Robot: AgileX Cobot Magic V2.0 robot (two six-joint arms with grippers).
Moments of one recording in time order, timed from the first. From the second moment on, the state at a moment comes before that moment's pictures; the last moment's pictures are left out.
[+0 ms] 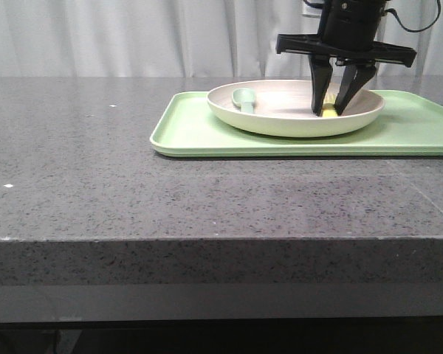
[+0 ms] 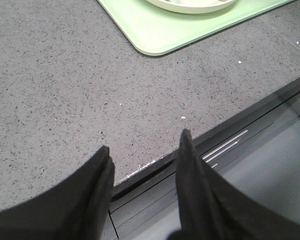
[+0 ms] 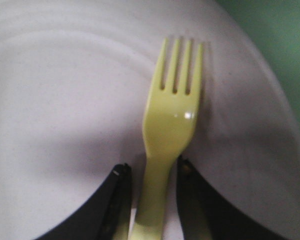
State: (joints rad) left arm -0.29 0.60 -0.77 -0.37 0.93 0.37; right arm 0.22 2.19 -2.11 0.06 1.24 0.34
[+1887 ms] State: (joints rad) left arm -0.29 0.60 -0.77 -0.37 0.93 0.37; right arm -0.21 1.84 -1.66 0.54 1.24 -0.32
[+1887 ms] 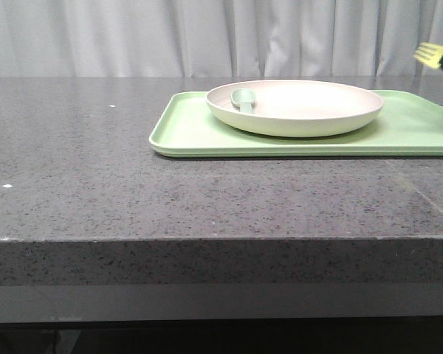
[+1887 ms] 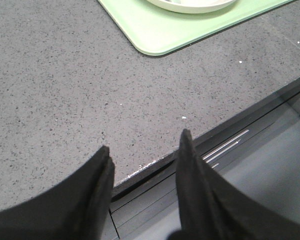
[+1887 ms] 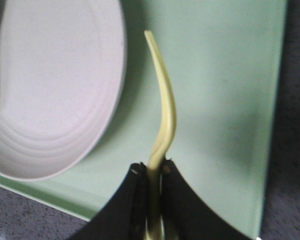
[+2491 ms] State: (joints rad) left arm -0.29 0.60 -0.77 -0.37 0.93 0.37; right arm -0.21 1.98 -1.65 0.67 1.22 -0.35
